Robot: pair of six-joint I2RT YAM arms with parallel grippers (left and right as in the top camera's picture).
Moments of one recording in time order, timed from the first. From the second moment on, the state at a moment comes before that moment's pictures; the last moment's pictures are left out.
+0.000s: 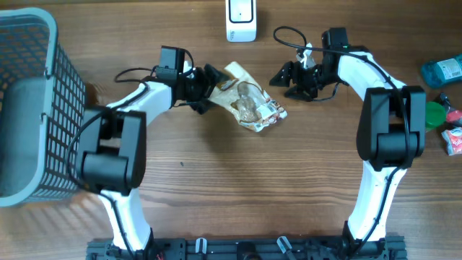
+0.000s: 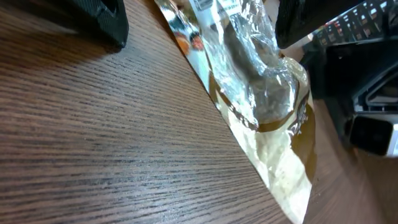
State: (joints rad) left arm -0.20 2.09 1.23 -0.15 0.71 -1.11; right arm 0.05 2.25 1.57 -0.75 -0.77 0.27
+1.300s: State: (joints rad) left arm -0.05 2.21 1.18 0.10 1.29 -1.17; right arm 0.26 2.39 1.45 0.03 -1.25 0.84
